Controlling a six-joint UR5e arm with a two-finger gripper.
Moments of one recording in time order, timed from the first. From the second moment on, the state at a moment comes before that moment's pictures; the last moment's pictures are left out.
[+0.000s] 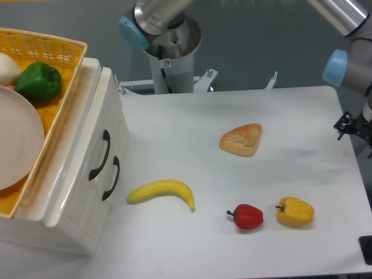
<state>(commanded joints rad) 3.01 -2.25 -1.31 -1.09 1.56 1.70</state>
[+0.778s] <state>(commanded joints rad) 2.92 -2.17 -1.39 -1.08 1.58 1.50</state>
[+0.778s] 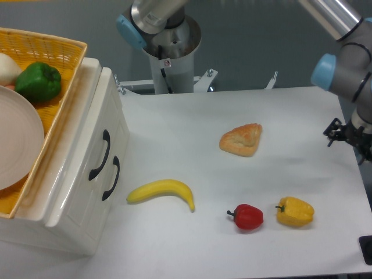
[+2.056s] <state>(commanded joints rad) 2.54 -1.86 -1.50 -1.42 1.43 0.80</state>
